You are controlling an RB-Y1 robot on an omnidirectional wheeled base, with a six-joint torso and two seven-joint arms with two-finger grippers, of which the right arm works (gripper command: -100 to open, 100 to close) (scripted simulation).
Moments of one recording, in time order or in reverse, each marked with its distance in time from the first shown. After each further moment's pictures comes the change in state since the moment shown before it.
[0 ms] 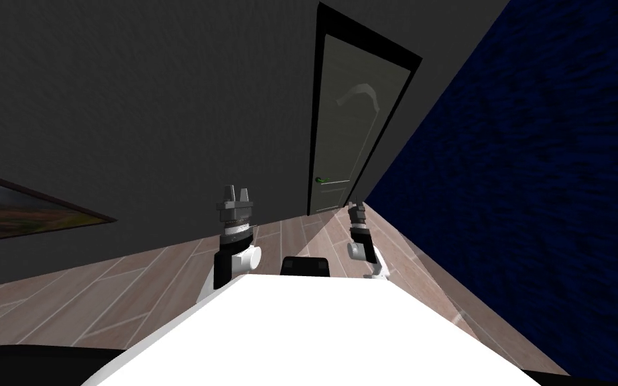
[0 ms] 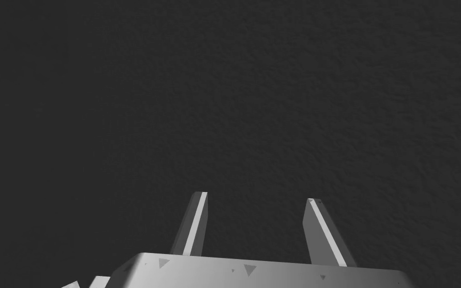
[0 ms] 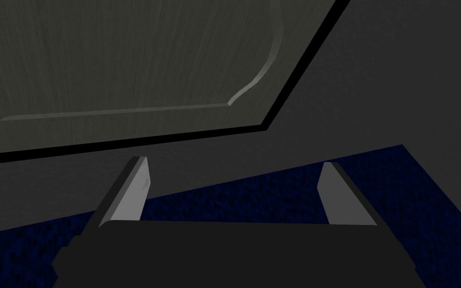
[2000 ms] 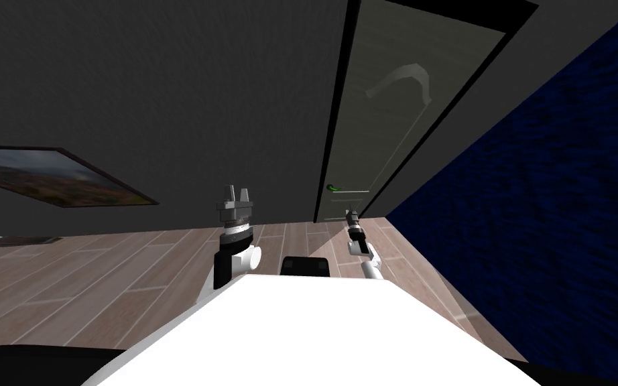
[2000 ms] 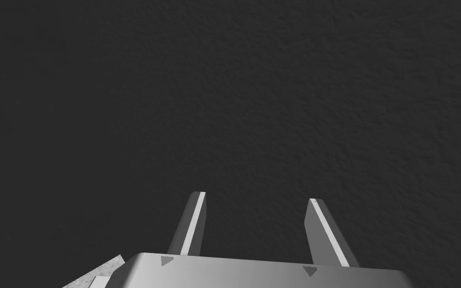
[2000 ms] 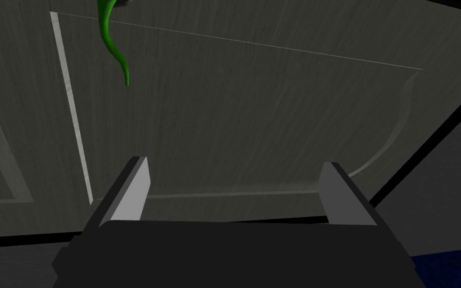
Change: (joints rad) arm -0.221 -0.071 -0.095 0.539 0.075 -0.094 -0.097
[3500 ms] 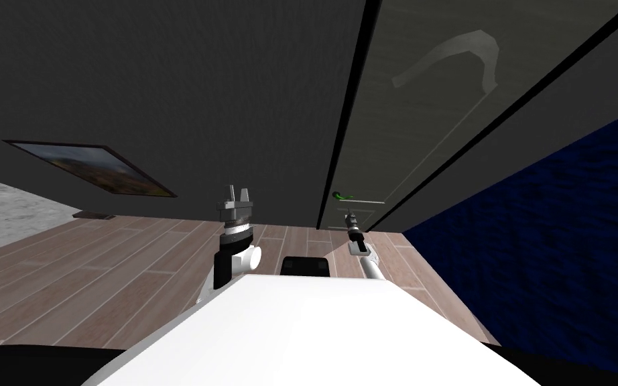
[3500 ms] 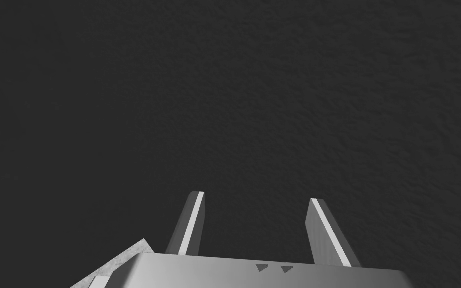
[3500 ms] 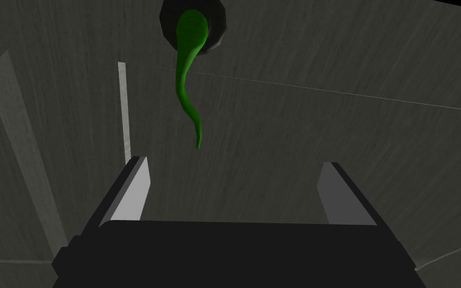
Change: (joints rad) arm -0.148 -0.031 -0.063 0.361 0.053 -0.059 -0.063
